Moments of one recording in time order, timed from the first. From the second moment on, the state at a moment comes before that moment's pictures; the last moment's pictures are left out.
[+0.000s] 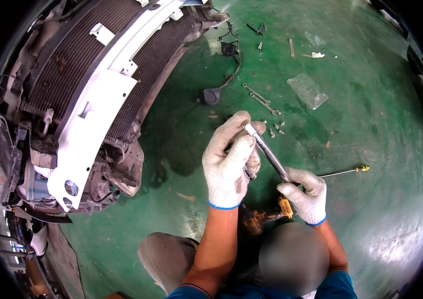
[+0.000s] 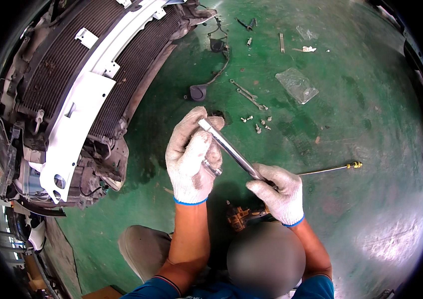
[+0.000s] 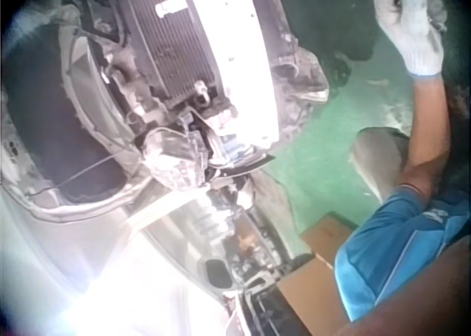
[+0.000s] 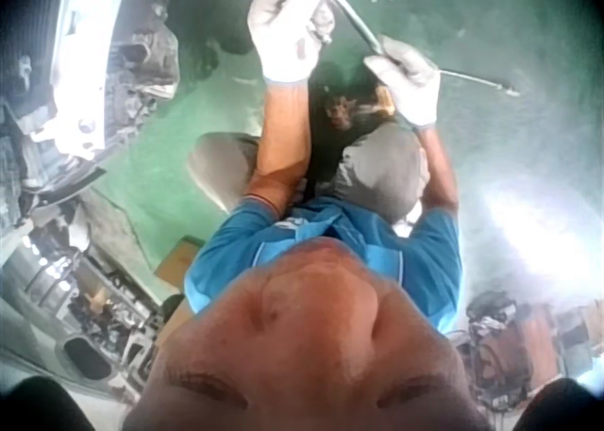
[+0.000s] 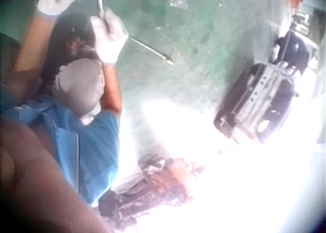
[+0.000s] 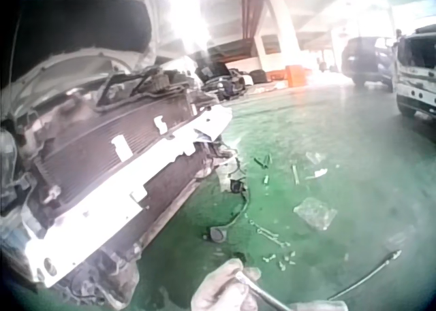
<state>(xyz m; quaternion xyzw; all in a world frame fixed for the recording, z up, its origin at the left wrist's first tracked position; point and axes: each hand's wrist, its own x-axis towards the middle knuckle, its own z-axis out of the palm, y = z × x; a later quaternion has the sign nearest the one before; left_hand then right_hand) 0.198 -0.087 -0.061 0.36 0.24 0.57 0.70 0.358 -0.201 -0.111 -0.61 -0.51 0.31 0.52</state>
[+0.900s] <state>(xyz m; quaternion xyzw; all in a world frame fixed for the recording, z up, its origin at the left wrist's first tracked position) 0.195 -0.076 -0.092 0.26 0.10 0.56 0.78 0.360 -0.200 -0.107 -0.63 -0.60 0.07 0.48</state>
